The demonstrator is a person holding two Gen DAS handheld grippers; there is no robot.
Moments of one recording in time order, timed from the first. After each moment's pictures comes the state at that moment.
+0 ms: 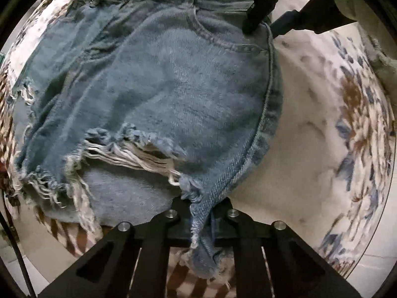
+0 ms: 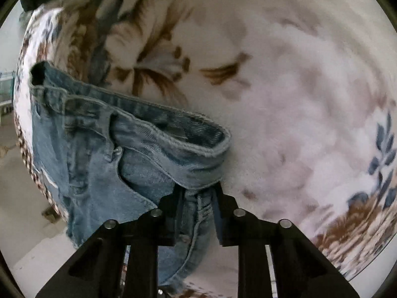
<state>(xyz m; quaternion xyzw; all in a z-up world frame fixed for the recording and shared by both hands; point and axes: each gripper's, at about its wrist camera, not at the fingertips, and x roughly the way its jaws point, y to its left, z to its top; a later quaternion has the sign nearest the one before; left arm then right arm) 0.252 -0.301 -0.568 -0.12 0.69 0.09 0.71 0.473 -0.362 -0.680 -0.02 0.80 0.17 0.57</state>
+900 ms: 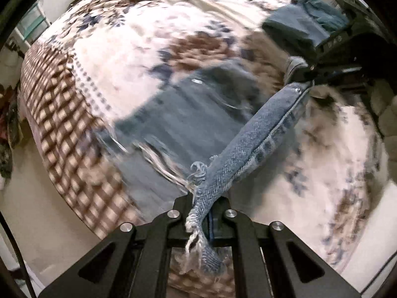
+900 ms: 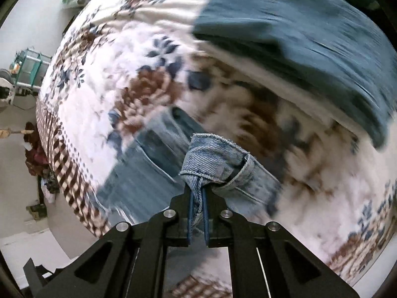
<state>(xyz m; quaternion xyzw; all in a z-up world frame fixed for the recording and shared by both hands) 0.240 0.002 -0.485 -0.22 0.61 0.18 0.74 0.496 -0.103 -0.545 -0.10 0.72 0.23 0.65</state>
